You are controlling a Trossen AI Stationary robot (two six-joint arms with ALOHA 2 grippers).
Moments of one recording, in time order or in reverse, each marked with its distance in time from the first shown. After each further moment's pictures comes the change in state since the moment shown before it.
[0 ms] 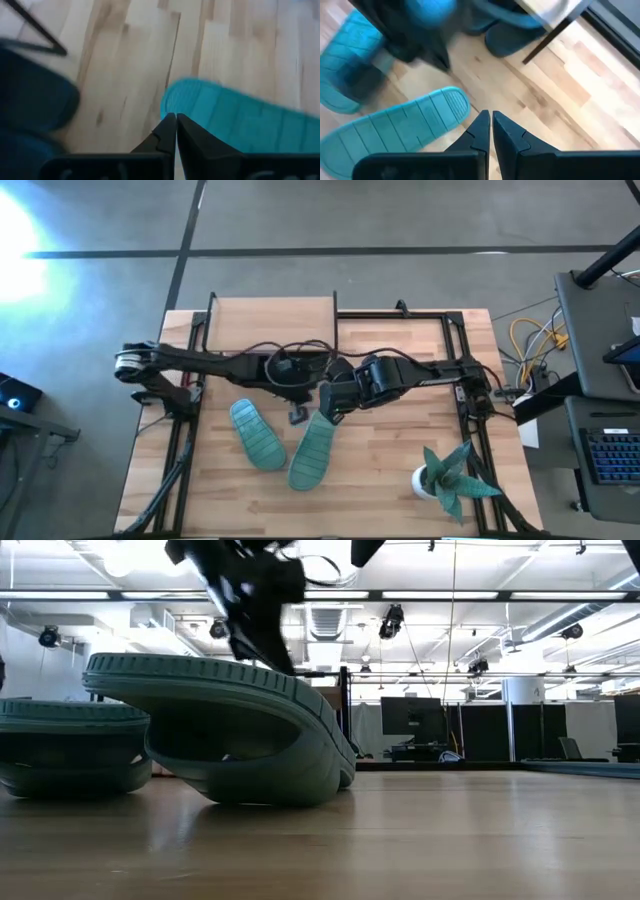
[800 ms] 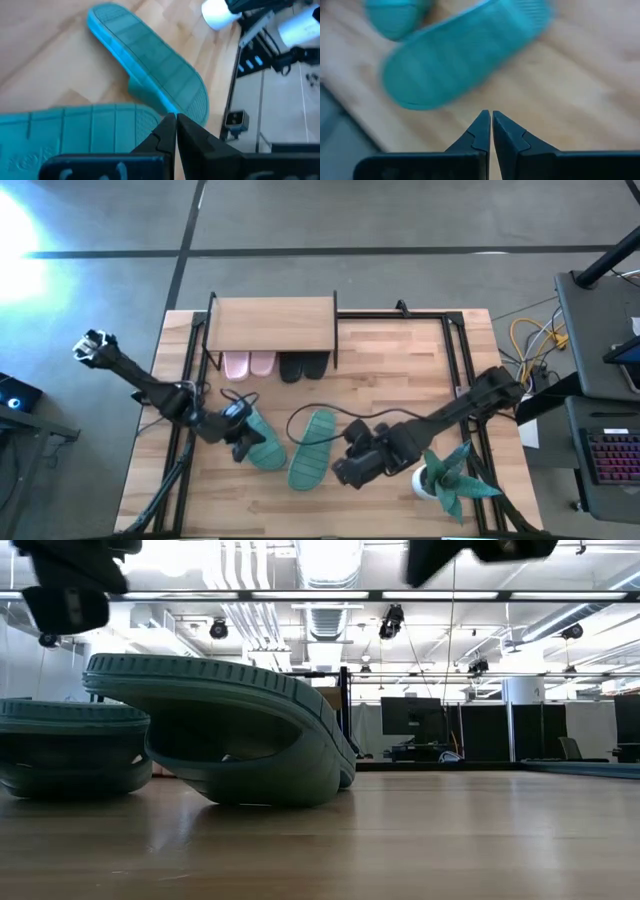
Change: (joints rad) left arm -0.571 -0.574 -0.450 0.123 -0.301 -0.915; right arm 0.290 -0.165 -0.657 0.596 -0.089 0.479
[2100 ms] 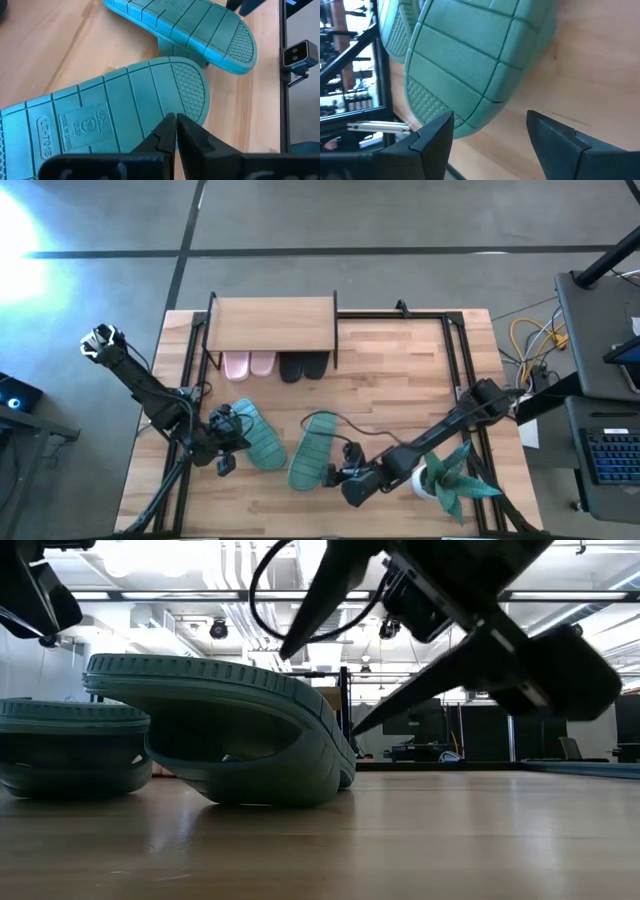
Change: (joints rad) left arm -0.193 0.032 0.001 -0.225 -0.125 0.131; right arm 0.063 0.133 -0.355 0.834 0.105 0.553
